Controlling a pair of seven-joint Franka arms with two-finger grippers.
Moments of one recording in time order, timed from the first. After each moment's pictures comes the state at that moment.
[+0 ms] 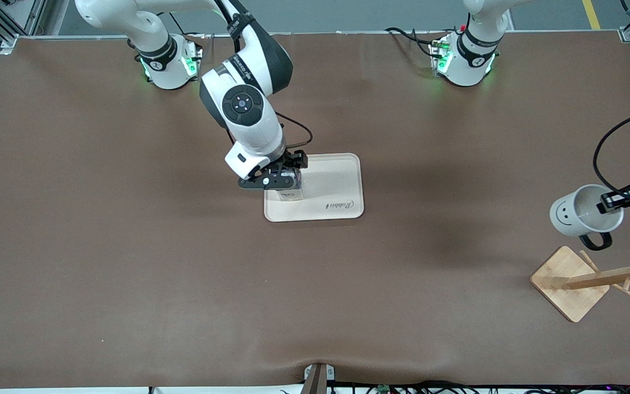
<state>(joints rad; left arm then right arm) 0.35 0.25 -0.27 -1.51 0.07 1.77 -0.15 0.84 0.40 -0.16 -1.69 0.20 2.04 0.62</state>
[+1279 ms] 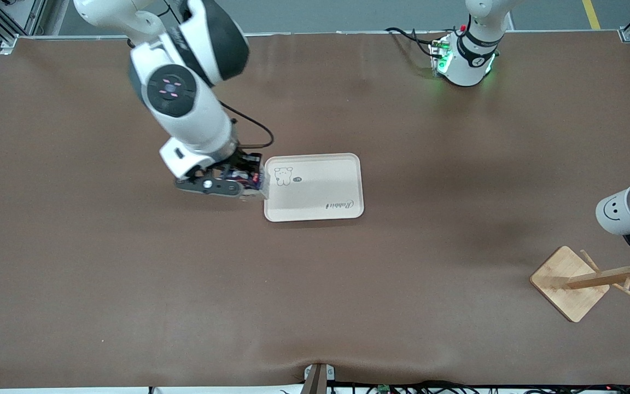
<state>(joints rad) 0.53 0.29 -0.27 -1.50 -0.01 1.85 0.21 0.67 0.30 -0.19 -1.47 0.14 1.67 0.64</state>
